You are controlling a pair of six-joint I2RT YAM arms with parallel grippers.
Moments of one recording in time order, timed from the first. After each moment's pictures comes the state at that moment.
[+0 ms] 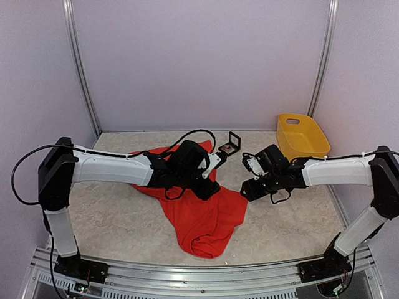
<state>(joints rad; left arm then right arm) -0.98 1.90 1.33 -0.16 -0.10 0.05 0.69 1.52 0.88 -0.27 0.04 0.23</state>
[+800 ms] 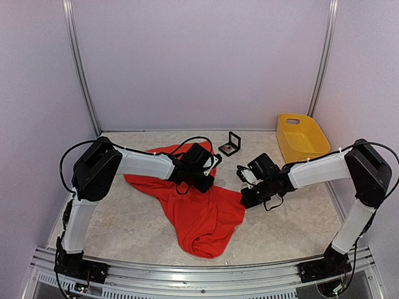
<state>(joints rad) -0.85 2.26 1.59 -0.18 -0.11 0.00 0.68 1.71 0.88 -0.19 -0.09 0.28</state>
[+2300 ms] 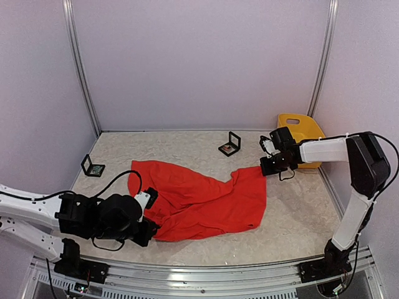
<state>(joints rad) -1.25 1.10 0.67 -0.42 -0.30 -0.69 0.36 1.79 1.10 -0.22 -0.01 0.10</state>
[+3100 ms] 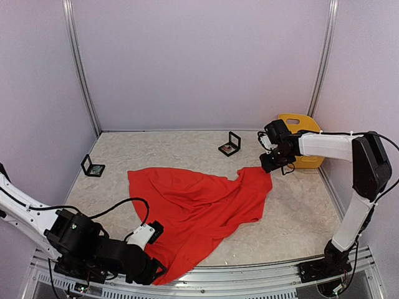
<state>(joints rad) -1.74 1.18 0.78 -0.71 -0.34 -1.11 0.41 1.77 1.22 -0.45 0.20 0.02</state>
